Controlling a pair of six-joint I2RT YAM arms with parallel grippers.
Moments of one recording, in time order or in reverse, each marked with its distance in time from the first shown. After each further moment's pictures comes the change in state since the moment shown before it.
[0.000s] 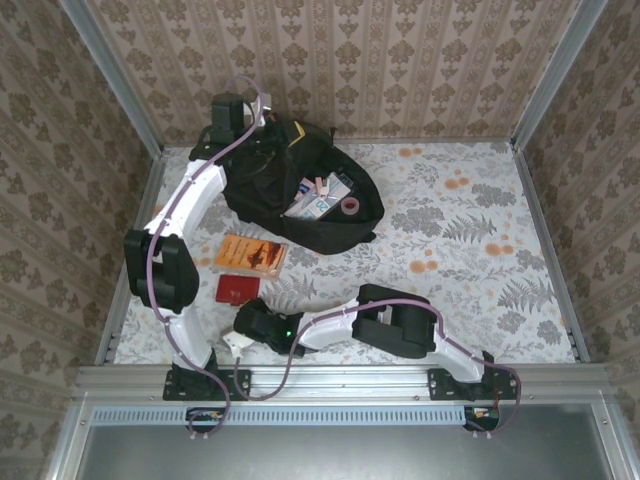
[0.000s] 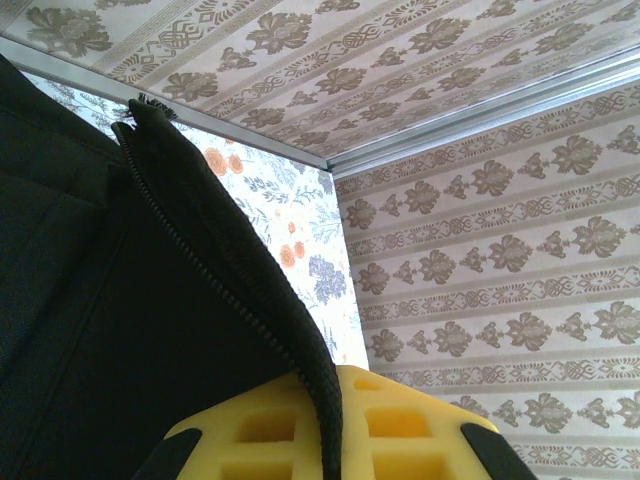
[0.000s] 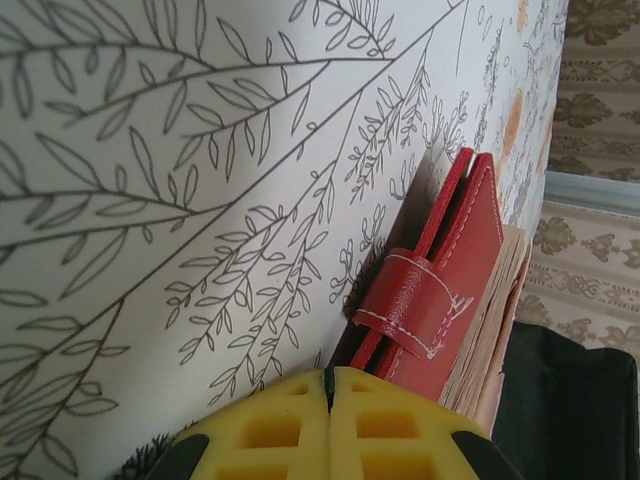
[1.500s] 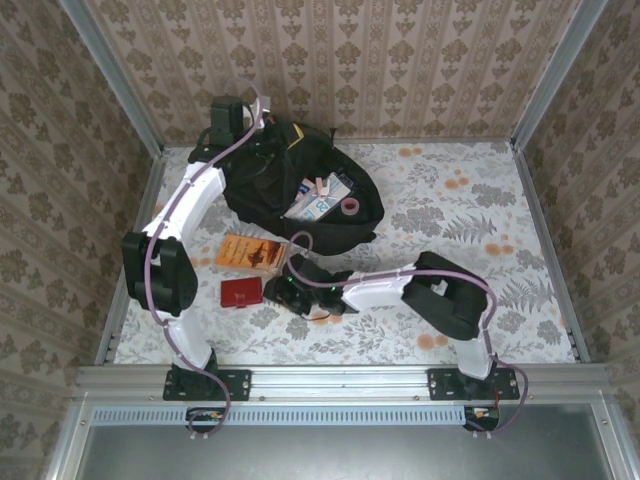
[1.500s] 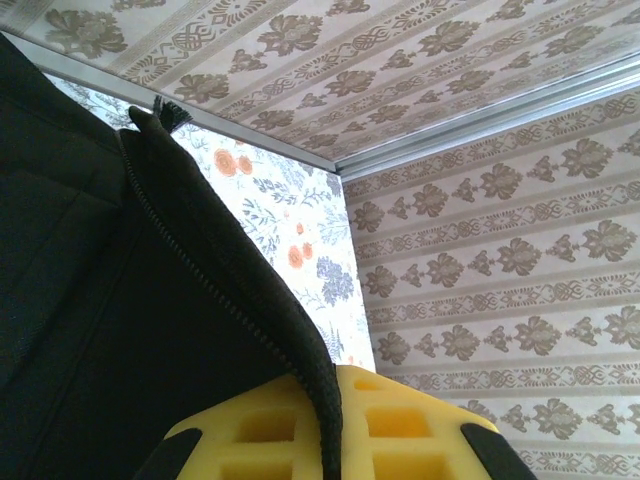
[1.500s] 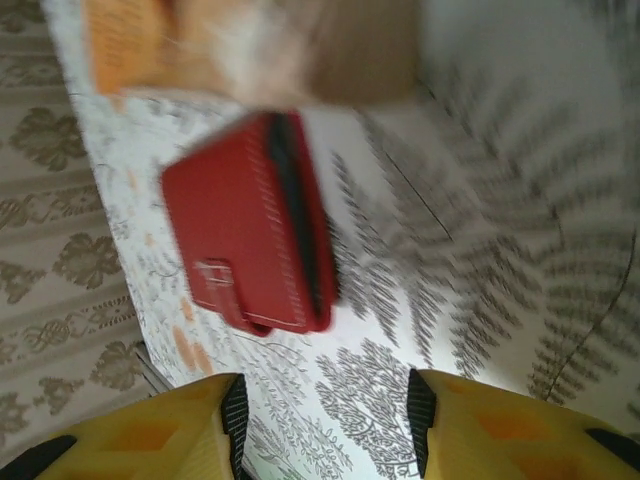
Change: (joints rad) left arm -0.002 -0.024 -0.035 0.000 -0.028 0.005; right arm -0.248 -0.279 -0.274 -0.043 -0.669 2.669
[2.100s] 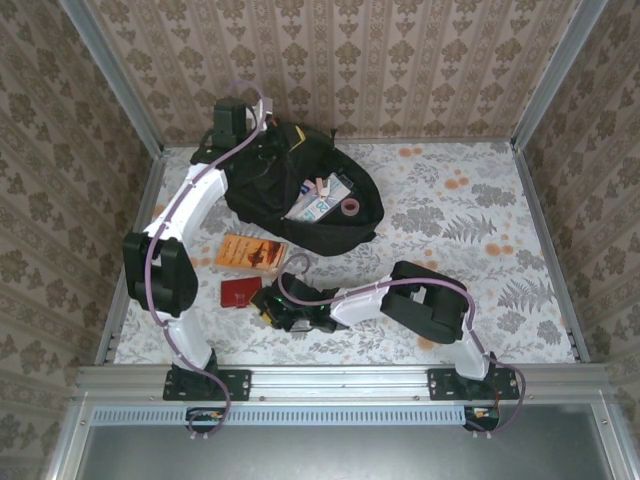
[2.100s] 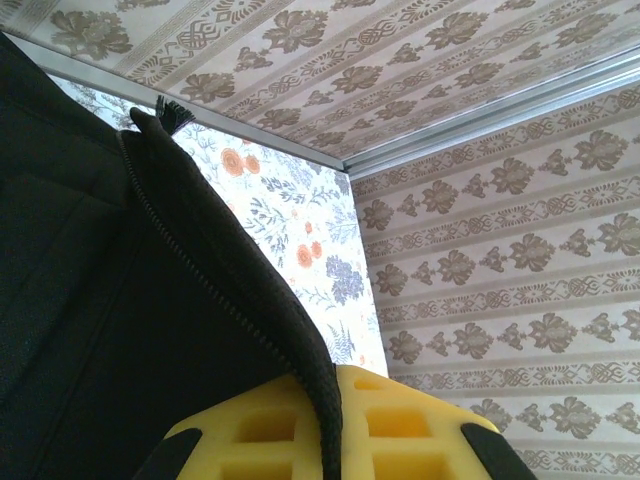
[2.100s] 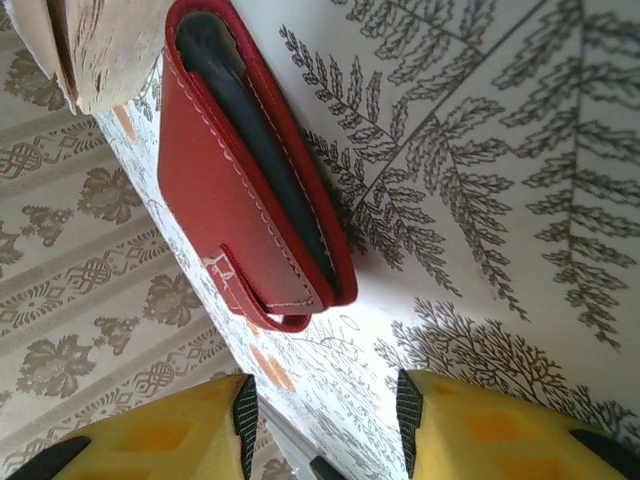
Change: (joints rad) left arm -0.013 -0.004 -0.016 0.004 -0.019 0.027; right arm 0.075 0.090 0.018 0.176 0.094 0.354
